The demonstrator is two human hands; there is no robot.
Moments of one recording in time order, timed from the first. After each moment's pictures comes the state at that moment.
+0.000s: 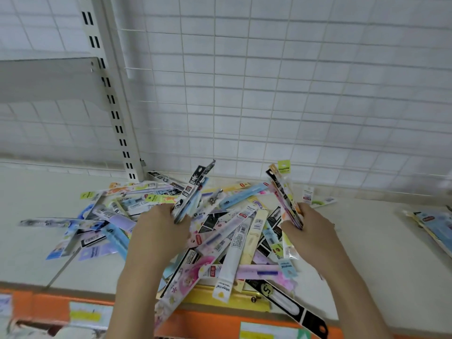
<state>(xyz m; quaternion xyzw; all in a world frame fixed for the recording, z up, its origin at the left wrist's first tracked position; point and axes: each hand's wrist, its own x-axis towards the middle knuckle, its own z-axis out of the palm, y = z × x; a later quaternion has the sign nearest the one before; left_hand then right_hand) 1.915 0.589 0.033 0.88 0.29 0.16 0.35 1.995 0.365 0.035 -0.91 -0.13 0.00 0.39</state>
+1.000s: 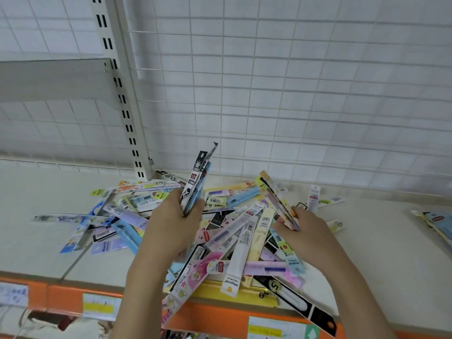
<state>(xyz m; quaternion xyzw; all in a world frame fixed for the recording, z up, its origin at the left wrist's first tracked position) 1.908 0.580 0.045 0.85 0.23 0.20 0.44 1.994 0.377 0.028 -0.92 -0.16 0.04 0.35</state>
